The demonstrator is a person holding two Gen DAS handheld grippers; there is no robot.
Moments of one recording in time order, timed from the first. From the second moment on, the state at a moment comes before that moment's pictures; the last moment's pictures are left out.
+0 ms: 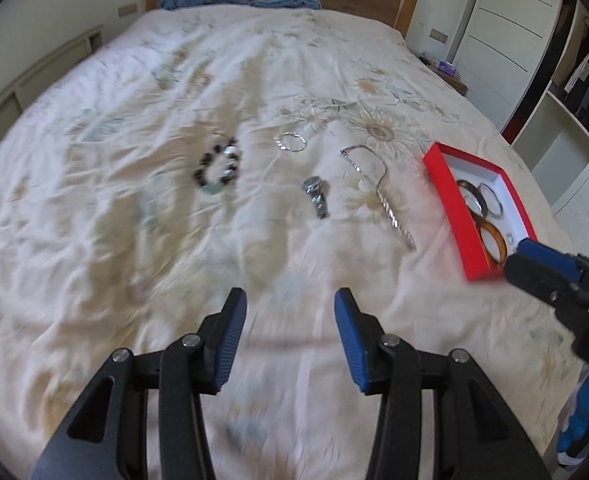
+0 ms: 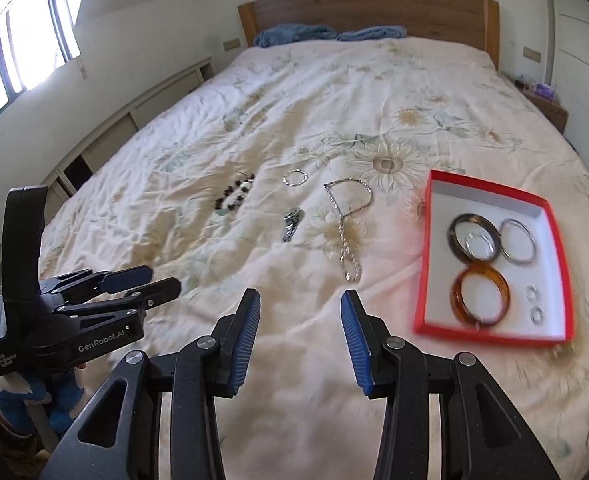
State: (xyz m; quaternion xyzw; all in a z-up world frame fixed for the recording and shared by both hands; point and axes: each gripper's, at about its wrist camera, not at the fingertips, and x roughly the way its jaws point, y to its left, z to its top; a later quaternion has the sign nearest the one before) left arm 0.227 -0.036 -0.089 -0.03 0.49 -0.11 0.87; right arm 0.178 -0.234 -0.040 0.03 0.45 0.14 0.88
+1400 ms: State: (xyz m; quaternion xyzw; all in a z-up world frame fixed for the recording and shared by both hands) left arm 0.346 -0.056 -0.138 -0.06 0.49 -0.17 0.86; right arm 0.299 -0.230 -0.124 0.05 0.51 0.15 0.85
